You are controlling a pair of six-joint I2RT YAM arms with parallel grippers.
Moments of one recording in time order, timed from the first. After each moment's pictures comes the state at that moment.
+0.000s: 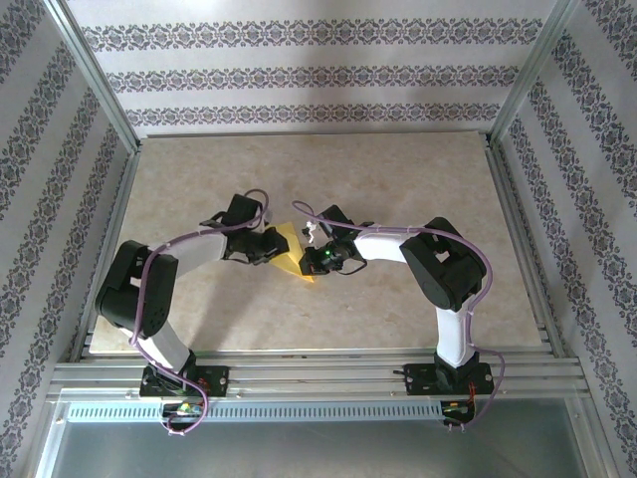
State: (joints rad) left arm -0.35 1.67 0.90 -0.25 0.50 -0.76; right arm 0.66 1.97 1.10 -0.22 -0.57 0.47
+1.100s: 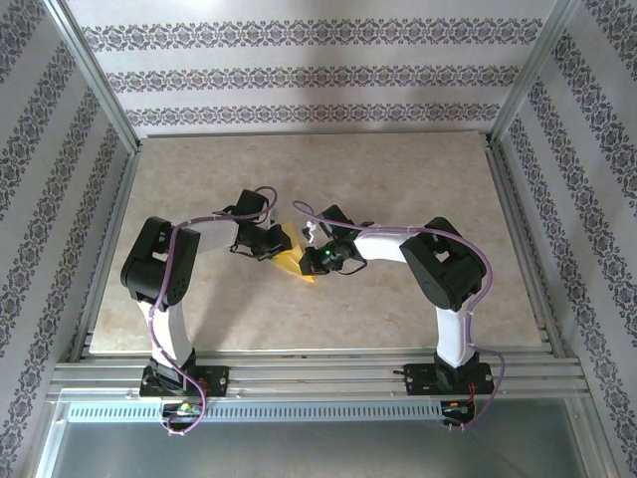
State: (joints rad) left arm -0.30 1.90 1.05 -0.27 0.53 -0.67; right arm 0.66 1.97 1.10 -0.22 -0.57 0.48
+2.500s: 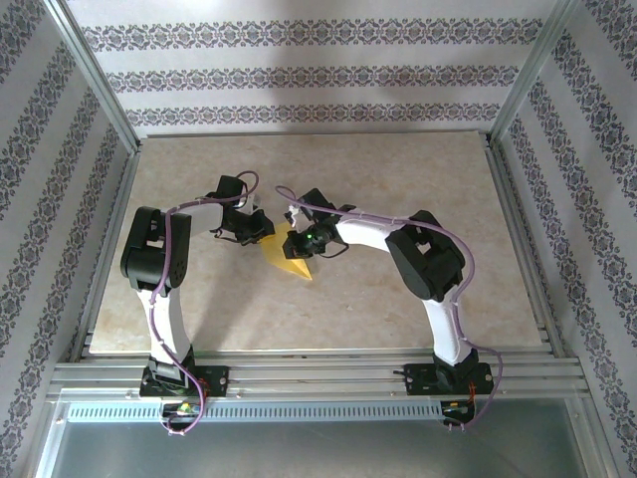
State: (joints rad) left arm -0.15 1.99 1.19 -0.36 0.58 -0.52; right arm 0.68 2.11 1.41 -0.35 -0.53 0.46
